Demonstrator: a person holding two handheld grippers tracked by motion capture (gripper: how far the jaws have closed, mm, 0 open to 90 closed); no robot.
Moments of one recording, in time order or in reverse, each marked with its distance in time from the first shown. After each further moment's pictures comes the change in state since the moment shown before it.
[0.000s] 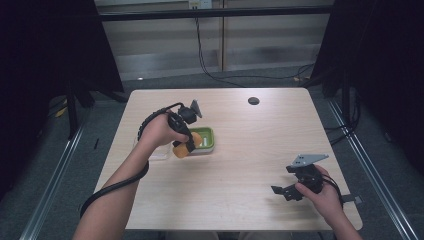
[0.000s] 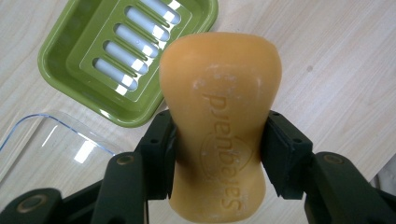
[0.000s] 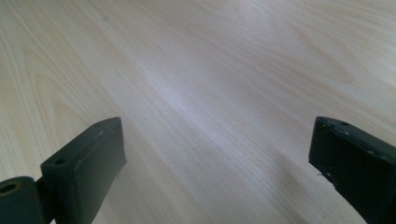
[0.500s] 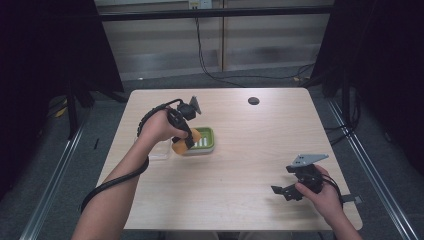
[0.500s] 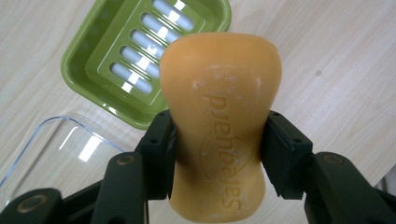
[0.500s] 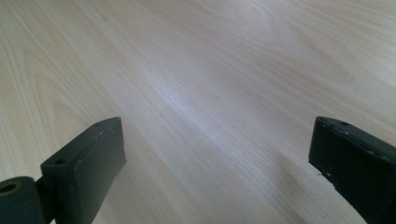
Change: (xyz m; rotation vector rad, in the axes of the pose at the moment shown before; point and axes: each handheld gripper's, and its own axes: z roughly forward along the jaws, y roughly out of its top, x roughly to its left) left arm 0.009 0.005 -0.006 0.010 0.025 0.015; right arm 0.000 0.000 0.000 -0.002 -0.001 -0.001
